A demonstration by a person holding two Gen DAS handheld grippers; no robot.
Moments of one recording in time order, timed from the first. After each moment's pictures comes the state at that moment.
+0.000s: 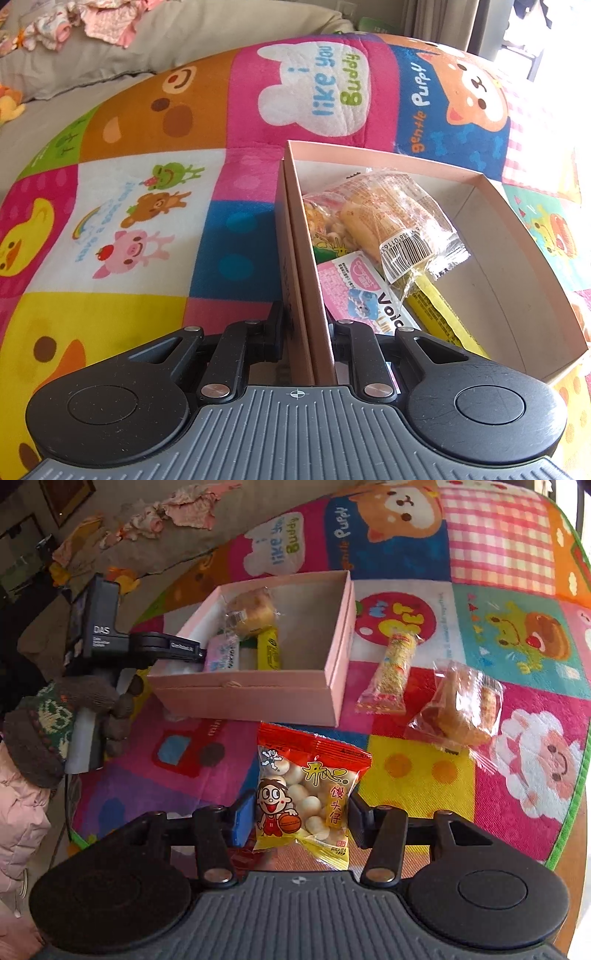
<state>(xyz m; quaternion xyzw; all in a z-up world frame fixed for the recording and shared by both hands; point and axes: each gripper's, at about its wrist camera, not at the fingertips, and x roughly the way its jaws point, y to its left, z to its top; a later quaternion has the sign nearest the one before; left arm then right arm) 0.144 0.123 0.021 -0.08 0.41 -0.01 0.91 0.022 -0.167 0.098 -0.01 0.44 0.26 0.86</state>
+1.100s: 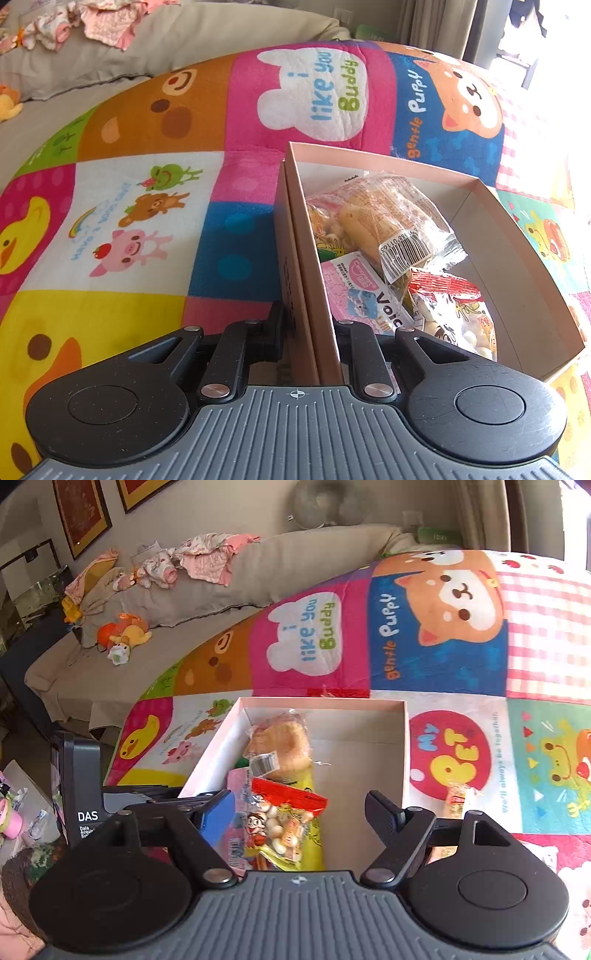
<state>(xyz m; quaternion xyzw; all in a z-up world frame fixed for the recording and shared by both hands) 0.140 0.127 0.018 -0.08 0.40 -0.02 0.91 0.117 -0.111 0.115 0.00 0.38 0.25 0.89</state>
